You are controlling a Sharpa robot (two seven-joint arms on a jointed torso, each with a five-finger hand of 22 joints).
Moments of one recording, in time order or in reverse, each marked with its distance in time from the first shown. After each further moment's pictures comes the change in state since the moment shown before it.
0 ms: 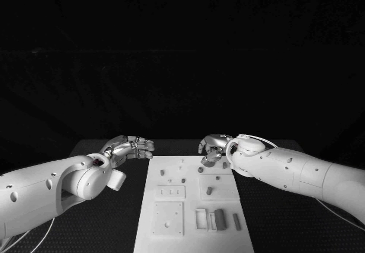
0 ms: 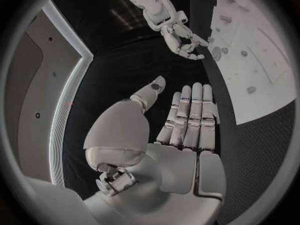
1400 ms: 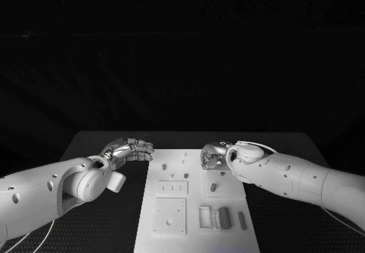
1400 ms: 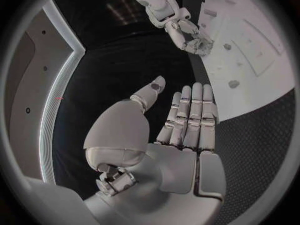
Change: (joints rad) left arm -0.001 0.018 -0.003 -0.026 0.012 0.013 -0.003; left_hand -0.004 0.004 -0.005 0.000 0.000 0.000 0.000 -0.005 -0.001 0.000 0.000 -0.008 0.000 0.000 0.000 -0.004 0.005 -0.008 0.003 -0.004 -0.004 -0.003; right arm -0.027 -0.008 0.001 -0.001 -0.072 0.023 -0.024; right_hand -0.019 0.008 0.048 -0.001 0.000 0.040 -0.005 -0.011 0.036 -0.022 0.004 0.157 0.039 0.013 0.003 0.171 0.075 0.006 -0.023 -0.044 0.268 0.000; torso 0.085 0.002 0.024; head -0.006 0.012
